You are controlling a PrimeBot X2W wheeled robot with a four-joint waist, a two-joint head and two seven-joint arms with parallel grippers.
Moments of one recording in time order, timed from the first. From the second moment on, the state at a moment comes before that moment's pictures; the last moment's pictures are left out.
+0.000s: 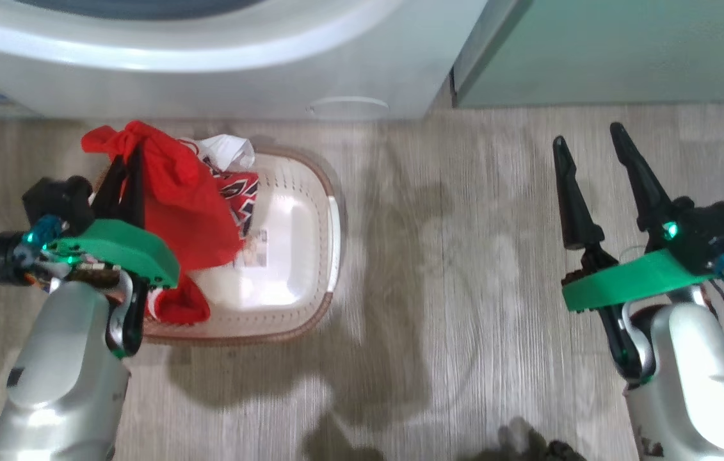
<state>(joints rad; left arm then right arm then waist) -0.51 0.21 -0.19 0.53 -0.35 0.02 -0.25 -0.28 -0.05 0.02 0.11 0.14 0.13 -0.22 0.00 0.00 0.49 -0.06</state>
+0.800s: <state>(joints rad) -0.11 0.27 -0.19 -0.01 -0.33 0.16 -0.16 -0.11 -0.05 -0.03 0.10 0.13 0.13 -0.17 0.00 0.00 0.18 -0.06</state>
